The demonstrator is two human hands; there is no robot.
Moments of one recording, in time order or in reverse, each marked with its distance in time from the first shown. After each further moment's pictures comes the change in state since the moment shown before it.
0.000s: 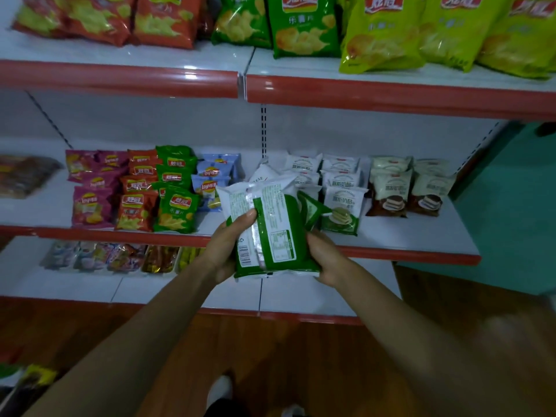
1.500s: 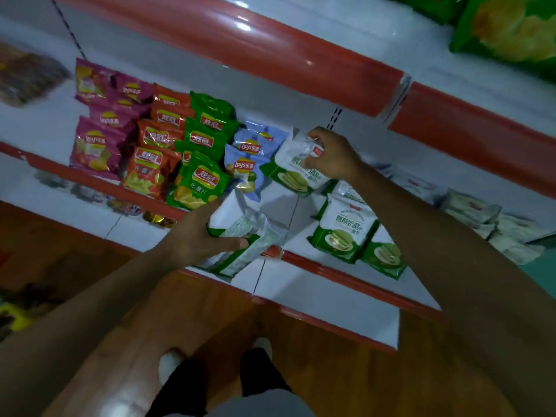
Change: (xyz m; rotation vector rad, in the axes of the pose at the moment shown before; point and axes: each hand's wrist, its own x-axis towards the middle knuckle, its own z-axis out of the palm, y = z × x) left_hand 0.072 0.040 -0.160 0.816 0.169 0.121; right_hand 0.233 -0.154 0.091 -1.403 -0.025 -0.535
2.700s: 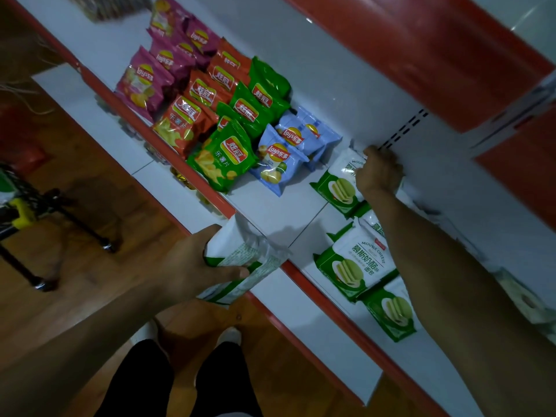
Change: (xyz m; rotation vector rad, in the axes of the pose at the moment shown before) left_hand -0.034 -0.006 0.075 -0.076 0.280 -0.252; right_hand 0.084 0.078 0.056 -0.515 0.126 0.110
